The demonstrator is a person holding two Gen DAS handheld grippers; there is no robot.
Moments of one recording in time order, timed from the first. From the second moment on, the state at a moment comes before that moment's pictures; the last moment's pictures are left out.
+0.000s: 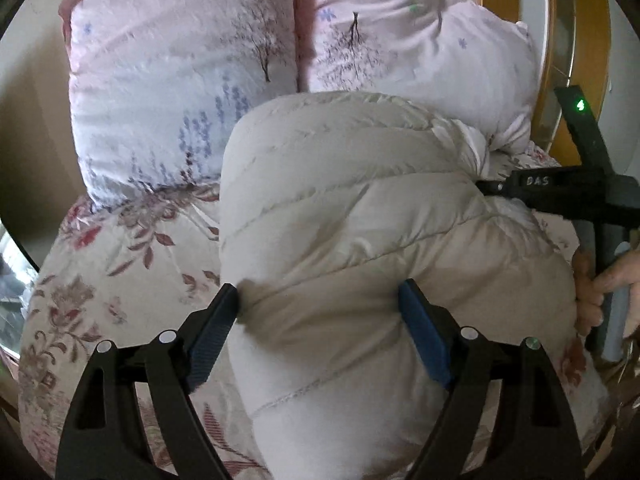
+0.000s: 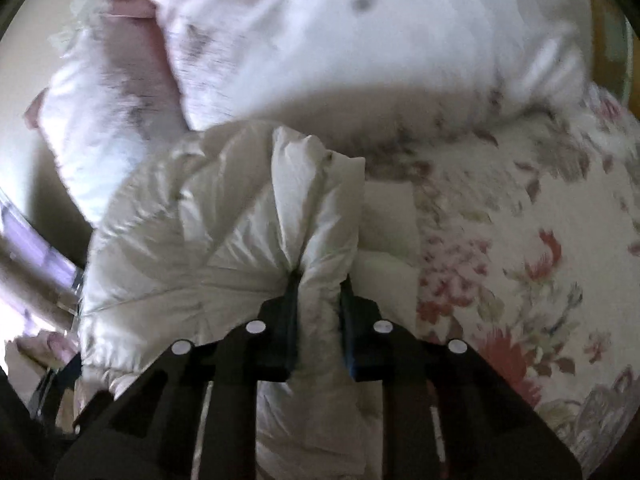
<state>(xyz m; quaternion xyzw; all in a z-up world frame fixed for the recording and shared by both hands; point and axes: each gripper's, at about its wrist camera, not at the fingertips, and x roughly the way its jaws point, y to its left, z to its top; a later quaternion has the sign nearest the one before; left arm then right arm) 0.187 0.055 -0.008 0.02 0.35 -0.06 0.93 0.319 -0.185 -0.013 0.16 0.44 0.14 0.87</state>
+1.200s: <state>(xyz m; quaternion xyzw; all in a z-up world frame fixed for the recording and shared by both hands) 0.114 0.068 -0.021 -0.03 0.32 -0.05 0.94 0.145 -0.173 0.005 0.03 0.38 0.14 0.91</state>
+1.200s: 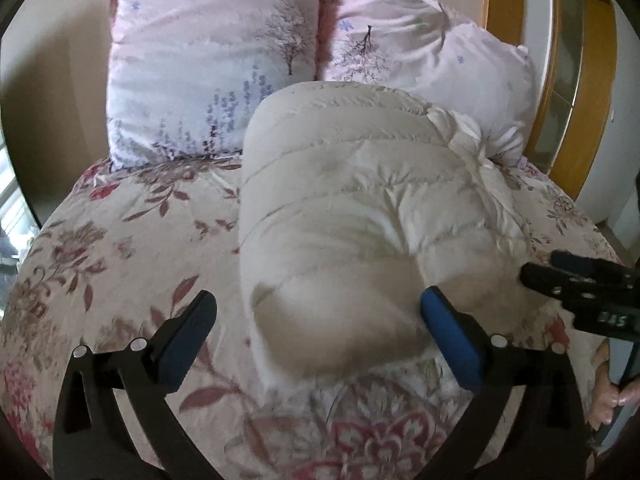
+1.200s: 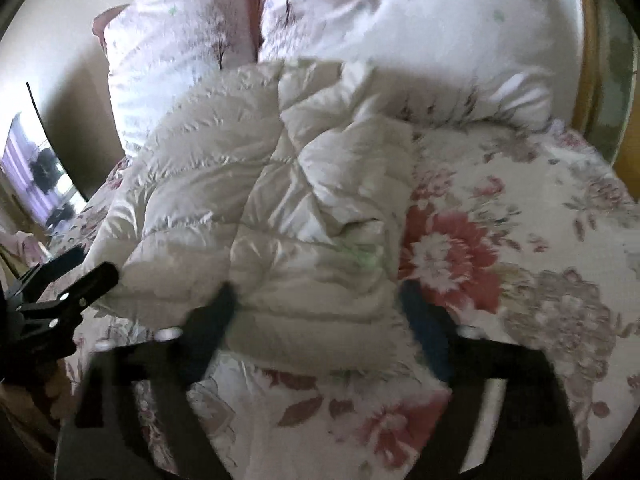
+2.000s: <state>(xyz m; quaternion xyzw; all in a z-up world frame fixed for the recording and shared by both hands) 0.087 0.081 -0.069 -0.05 0.36 0.00 0.93 0.094 -0.160 -0.042 0.01 0.37 0.12 0.92</state>
